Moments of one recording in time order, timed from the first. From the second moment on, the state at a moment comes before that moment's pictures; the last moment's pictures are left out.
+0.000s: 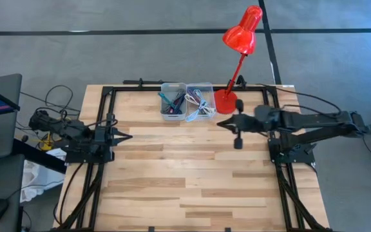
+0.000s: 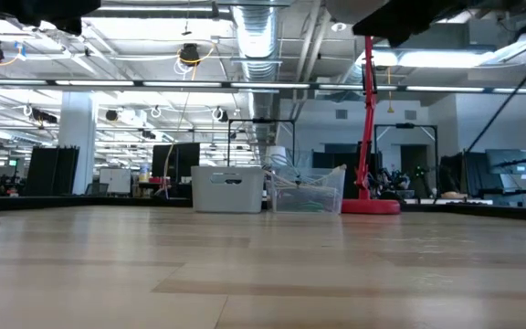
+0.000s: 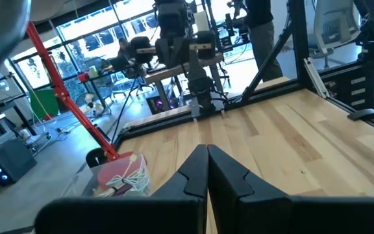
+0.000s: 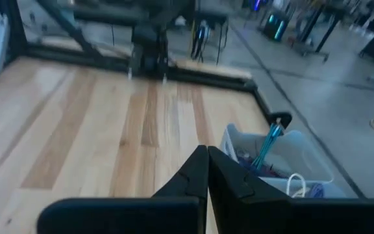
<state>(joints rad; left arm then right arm) -0.42 0.19 0.39 -0.23 -0.44 0.33 -0.02 0.92 0.73 -0.11 0.13 -0.21</state>
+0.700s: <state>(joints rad) -0.42 0.00 0.38 -0.37 -0.44 0.34 0.05 0.46 0.39 -0.04 0.13 -0.18</state>
